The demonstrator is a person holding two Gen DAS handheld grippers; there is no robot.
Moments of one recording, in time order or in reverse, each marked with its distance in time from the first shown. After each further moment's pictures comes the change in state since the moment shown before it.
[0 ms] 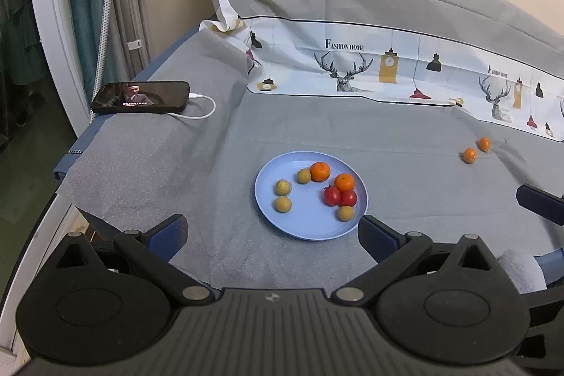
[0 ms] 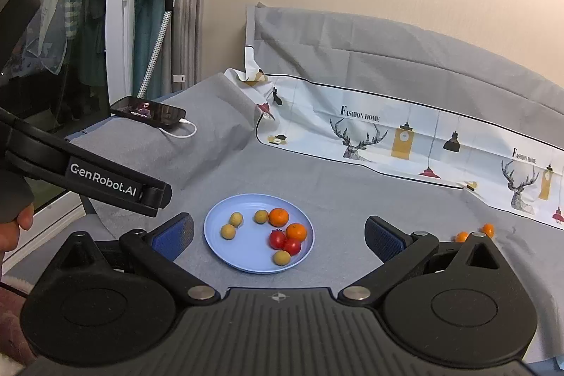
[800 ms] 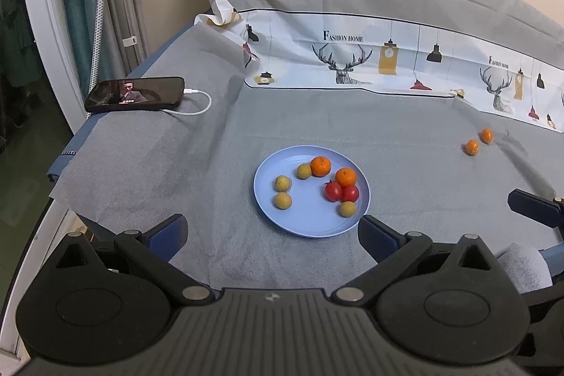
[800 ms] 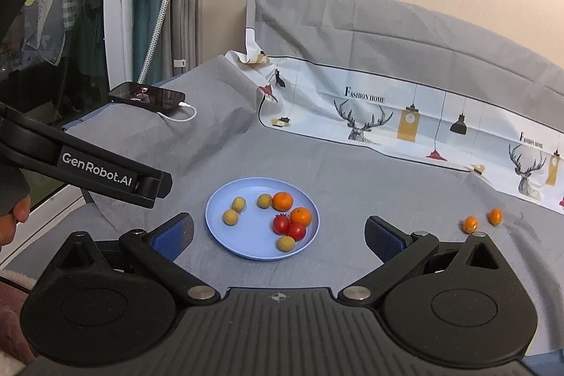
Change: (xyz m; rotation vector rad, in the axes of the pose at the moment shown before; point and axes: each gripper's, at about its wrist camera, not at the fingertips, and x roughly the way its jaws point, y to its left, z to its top) left arm 0.016 0.000 0.003 0.025 0.027 -0.001; right arm 0.017 0.001 -0.003 0.022 0.063 0.012
